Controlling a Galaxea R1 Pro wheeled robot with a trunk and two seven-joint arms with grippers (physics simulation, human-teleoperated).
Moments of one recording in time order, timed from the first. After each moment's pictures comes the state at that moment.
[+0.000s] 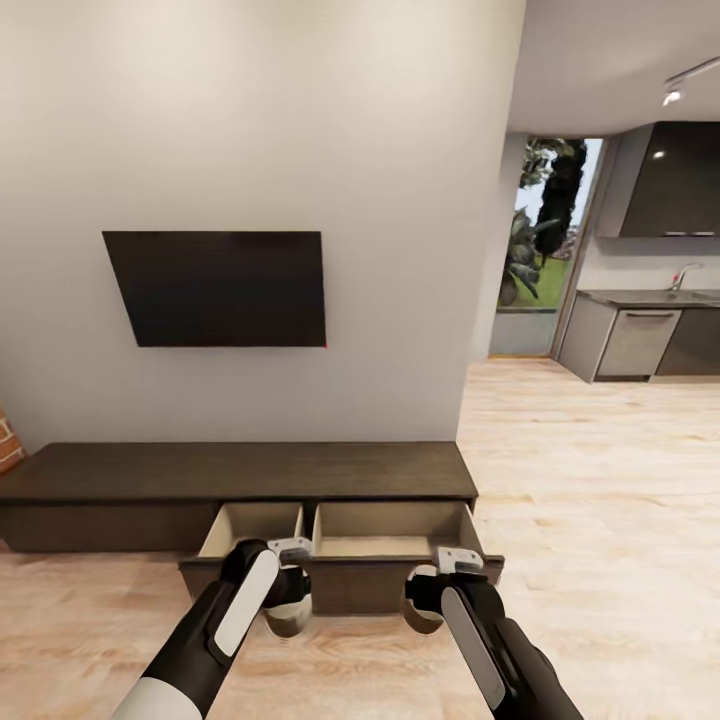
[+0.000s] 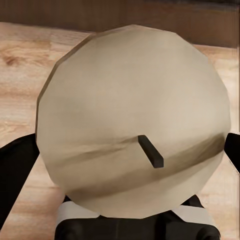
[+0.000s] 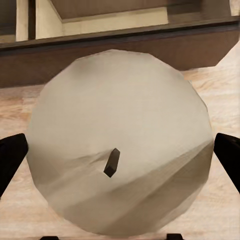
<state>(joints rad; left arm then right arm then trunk) -0.48 -0.08 -0.24 -1.07 0.65 0.98 0.61 -0.36 0.09 0.23 -1.14 -0.42 0.78 -0.41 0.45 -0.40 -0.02</state>
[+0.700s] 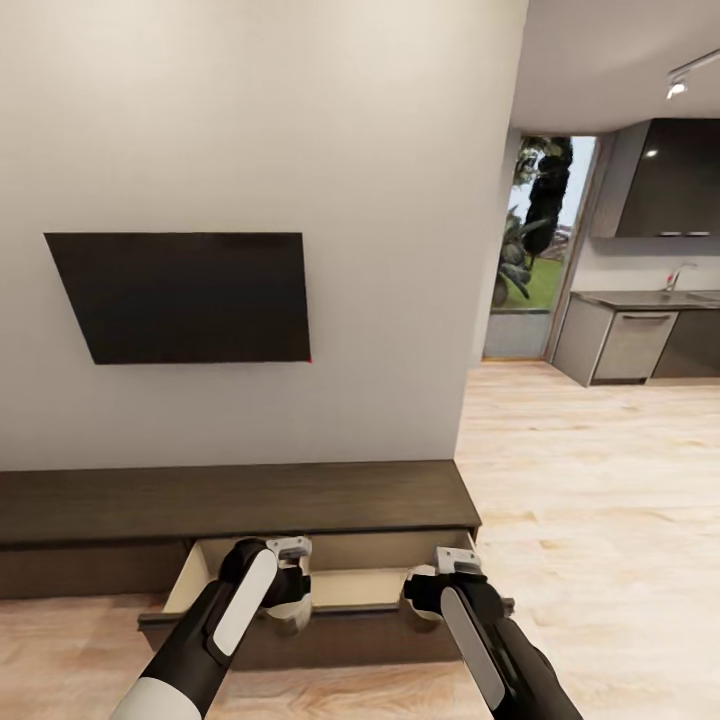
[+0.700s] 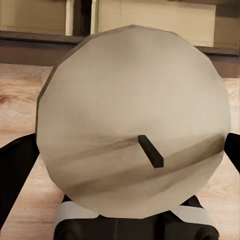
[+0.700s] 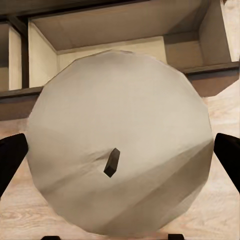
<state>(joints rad) -0.48 -0.08 -0.23 -1.07 0.65 0.98 0.60 -0.36 0.10 0.23 -1.14 -0.42 0.78 -0.41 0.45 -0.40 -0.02</state>
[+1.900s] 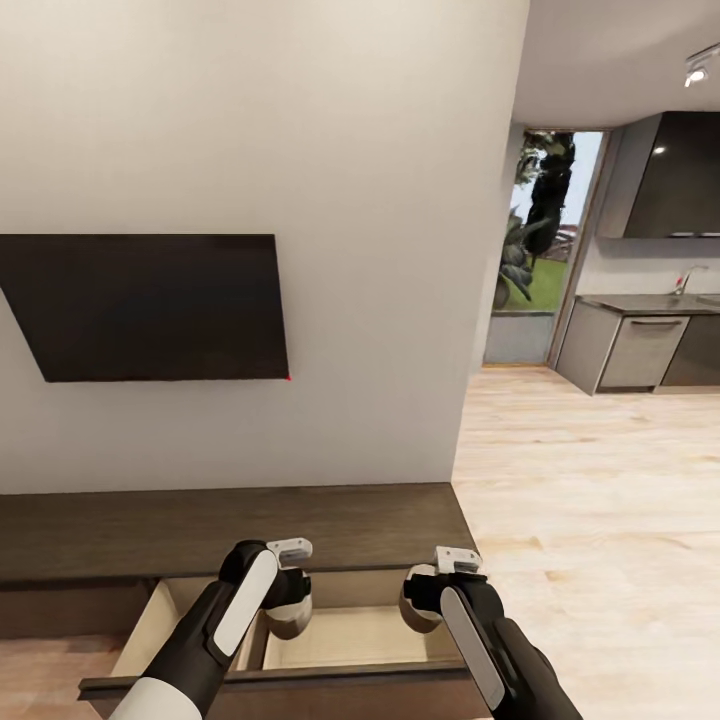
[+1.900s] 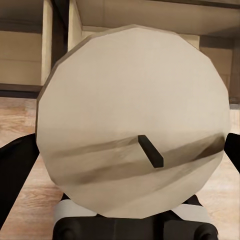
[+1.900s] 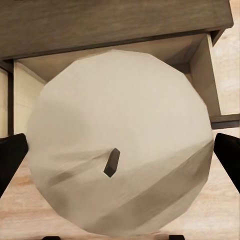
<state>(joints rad) -0.48 -0.08 -0.23 -1.06 0.65 0.98 0.60 -0.36 0.10 0.23 -1.14 -0.42 0.77 -0.40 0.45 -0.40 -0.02</state>
